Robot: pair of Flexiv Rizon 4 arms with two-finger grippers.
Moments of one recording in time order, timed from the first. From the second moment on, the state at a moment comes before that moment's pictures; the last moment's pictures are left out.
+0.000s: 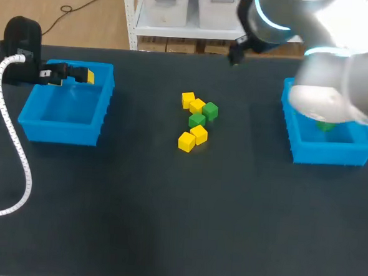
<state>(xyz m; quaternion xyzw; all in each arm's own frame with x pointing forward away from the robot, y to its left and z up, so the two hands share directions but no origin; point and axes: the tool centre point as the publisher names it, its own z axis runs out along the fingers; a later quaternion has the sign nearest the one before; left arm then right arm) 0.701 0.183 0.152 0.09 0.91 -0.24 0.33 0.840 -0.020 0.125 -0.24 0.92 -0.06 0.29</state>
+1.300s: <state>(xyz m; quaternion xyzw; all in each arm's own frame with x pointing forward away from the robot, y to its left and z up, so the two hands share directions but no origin) 0.701 0.183 0.152 0.09 0.91 -0.24 0.33 0.798 0.035 0.037 -0.33 0.94 -0.05 0.09</state>
